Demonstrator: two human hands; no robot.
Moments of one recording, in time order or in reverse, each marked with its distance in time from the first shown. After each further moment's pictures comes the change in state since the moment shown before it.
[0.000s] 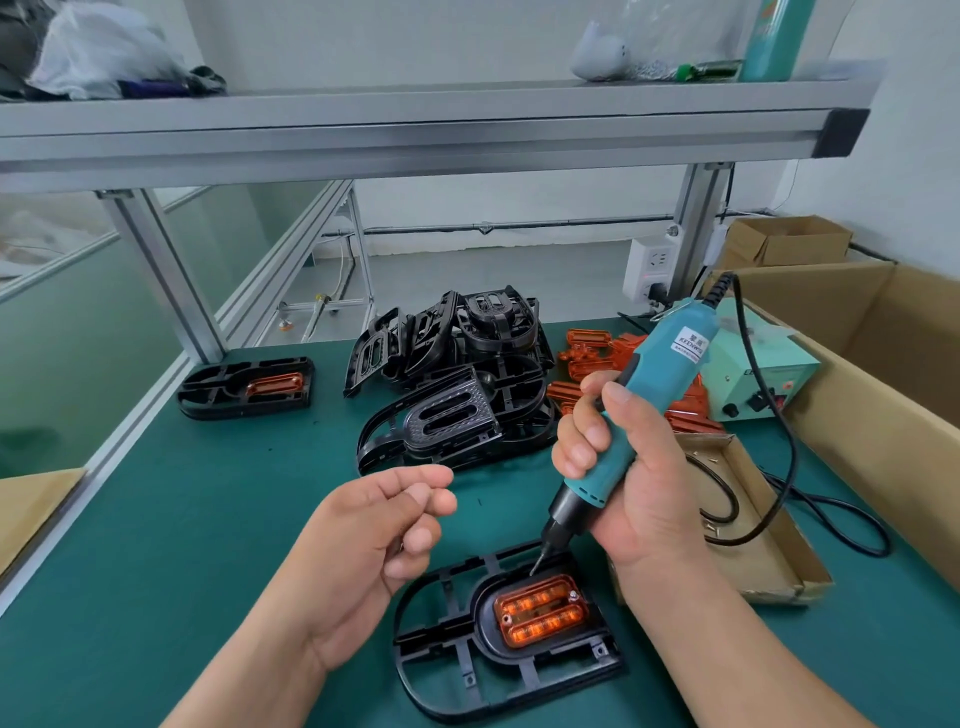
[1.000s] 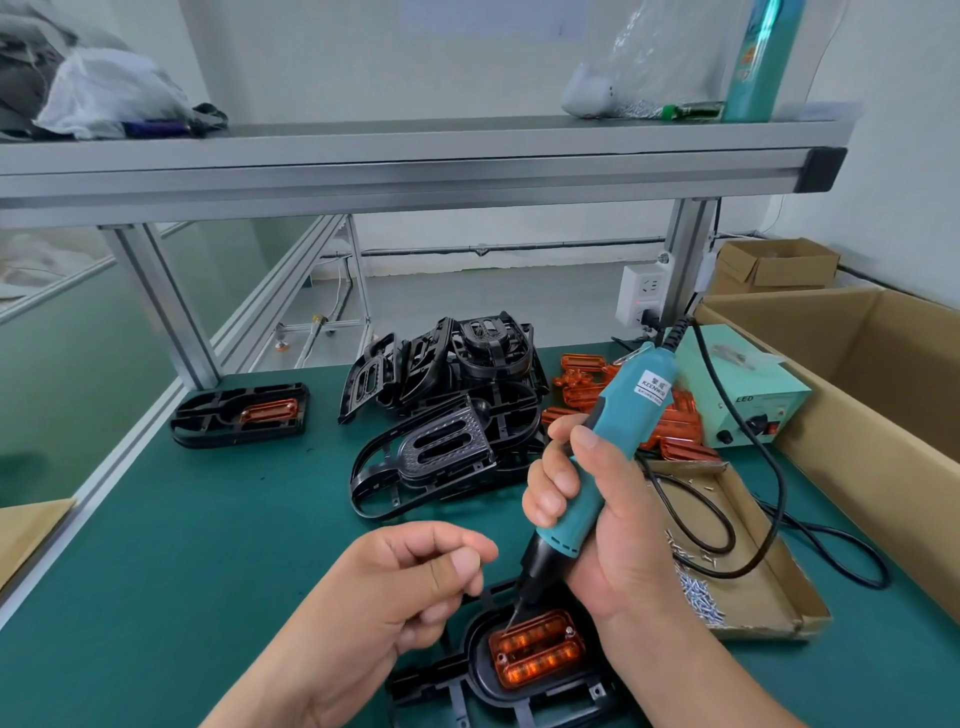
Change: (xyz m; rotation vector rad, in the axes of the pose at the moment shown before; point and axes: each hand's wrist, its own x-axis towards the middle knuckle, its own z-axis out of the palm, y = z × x) left_hand -0.010 -0.001 0.009 0.204 -0.242 -0.040; right_hand -0.008 0.014 0.008 0.014 -0.015 0.041
